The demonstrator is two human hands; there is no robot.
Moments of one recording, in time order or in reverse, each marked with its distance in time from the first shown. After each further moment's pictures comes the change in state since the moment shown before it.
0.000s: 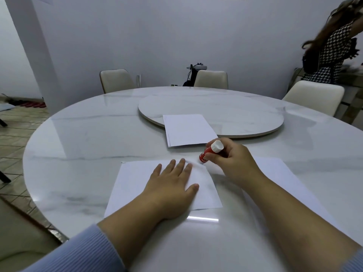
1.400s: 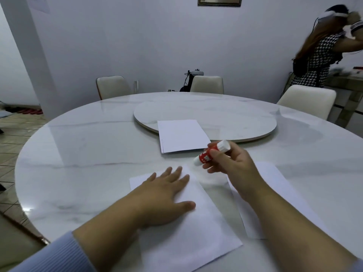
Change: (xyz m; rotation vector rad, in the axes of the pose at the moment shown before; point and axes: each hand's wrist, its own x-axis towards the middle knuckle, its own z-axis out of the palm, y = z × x) left_hand -0.009 -0.006 -0.011 -0.041 -0.080 0.062; right_hand -0.011 -0.005 -0.015 0.444 0.016 0.031
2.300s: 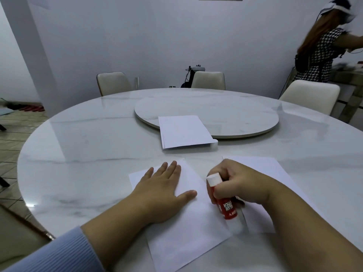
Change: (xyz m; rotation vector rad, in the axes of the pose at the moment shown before) left_hand 0.000 0.006 0.008 0.031 0.039 -0.088; right_hand -0.018 -0.025 -0.006 -0.481 -0.663 0.219
